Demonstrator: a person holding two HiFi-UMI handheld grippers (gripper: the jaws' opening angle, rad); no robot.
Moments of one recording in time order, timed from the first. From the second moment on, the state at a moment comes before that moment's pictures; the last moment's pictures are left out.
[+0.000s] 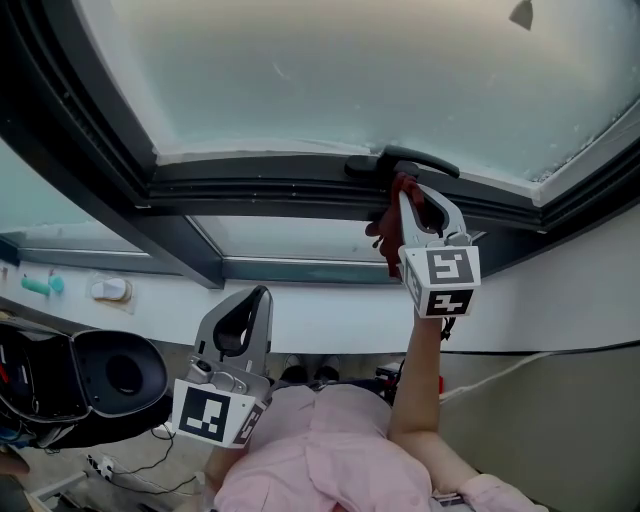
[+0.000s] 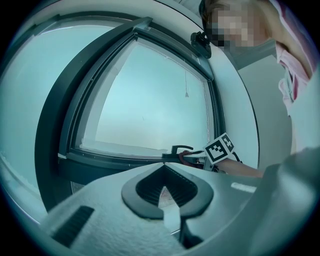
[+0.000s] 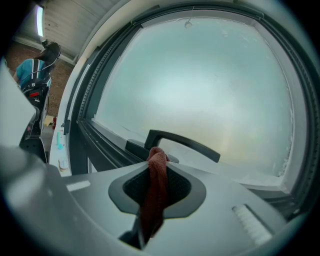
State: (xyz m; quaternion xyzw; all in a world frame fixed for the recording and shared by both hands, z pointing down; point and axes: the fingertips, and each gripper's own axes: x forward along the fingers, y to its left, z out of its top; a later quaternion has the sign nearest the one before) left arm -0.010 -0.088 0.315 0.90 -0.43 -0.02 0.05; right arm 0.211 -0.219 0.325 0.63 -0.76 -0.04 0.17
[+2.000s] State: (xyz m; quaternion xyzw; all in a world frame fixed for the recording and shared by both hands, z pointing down) left arm 0.070 -0.065 0.323 0.90 -0.44 -0.02 0.05; right arm 0.271 -0.206 0.326 0.60 -0.79 -0.04 0.14
